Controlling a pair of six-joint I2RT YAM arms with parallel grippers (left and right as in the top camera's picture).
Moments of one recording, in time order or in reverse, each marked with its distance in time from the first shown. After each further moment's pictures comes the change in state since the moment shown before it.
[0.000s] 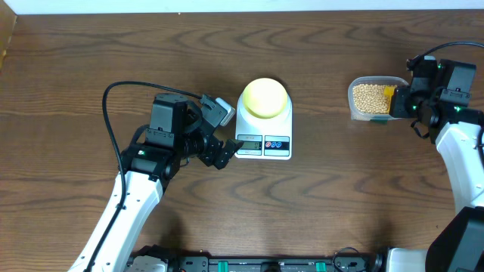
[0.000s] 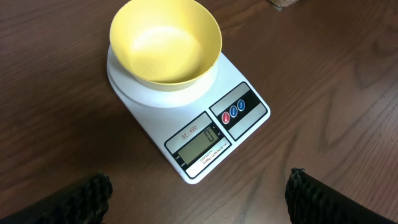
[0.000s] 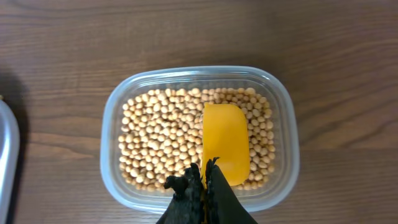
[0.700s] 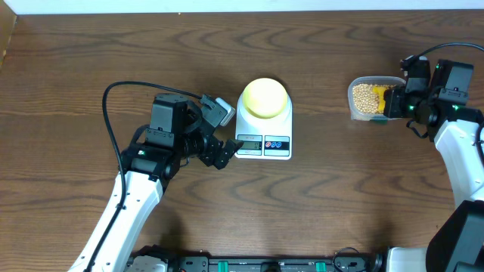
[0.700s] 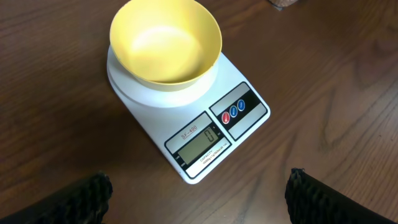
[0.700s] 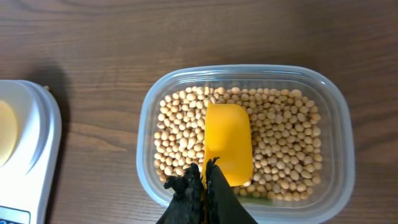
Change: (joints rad) left arm 0.000 0.000 0.000 0.000 0.000 0.000; right arm 0.000 0.026 0.000 0.003 -0.132 -0.001
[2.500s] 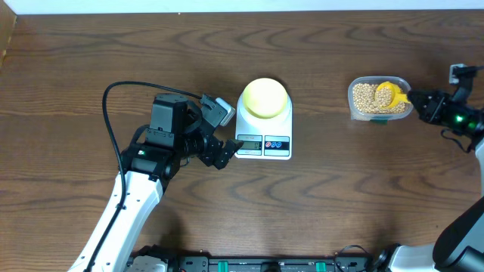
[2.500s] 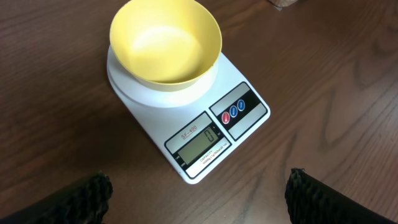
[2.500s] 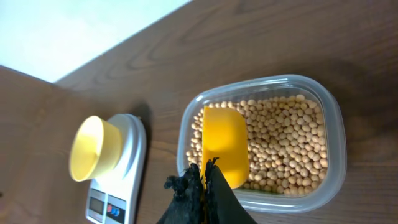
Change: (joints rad) left arm 0.000 0.000 0.000 0.000 0.000 0.000; right arm -0.326 0.040 0.000 0.005 -0.569 0.023
